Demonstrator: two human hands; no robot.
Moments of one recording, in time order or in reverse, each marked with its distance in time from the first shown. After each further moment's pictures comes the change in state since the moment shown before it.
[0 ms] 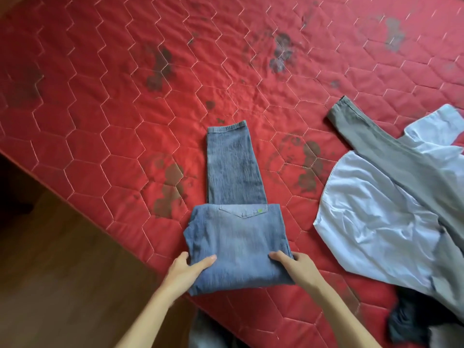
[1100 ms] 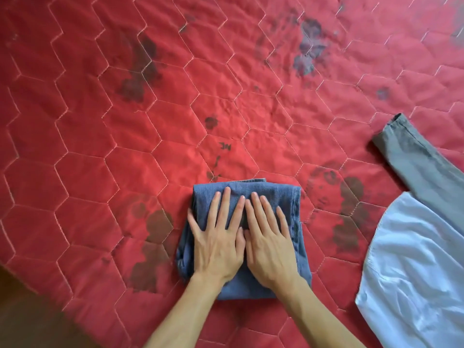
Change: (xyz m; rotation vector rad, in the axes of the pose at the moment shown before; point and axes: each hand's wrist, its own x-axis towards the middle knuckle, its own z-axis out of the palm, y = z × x) left_hand 0.164 0.156 0.024 0.909 0.606 0.815; right_hand 0.154 -0.148 0.069 -0.940 0.469 -0.912
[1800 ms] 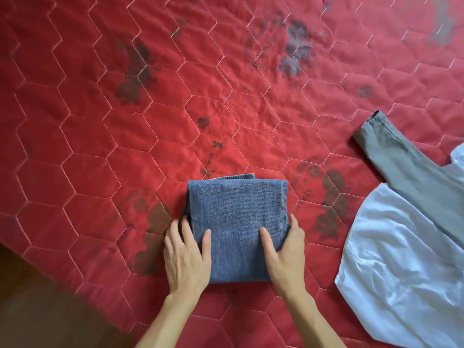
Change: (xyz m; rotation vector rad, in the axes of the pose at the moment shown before) left_hand -0.053 -0.017 -0.021 -0.227 0.022 -0.465; right_hand -0.047 0.019 -0.028 0.718 0.119 0.707
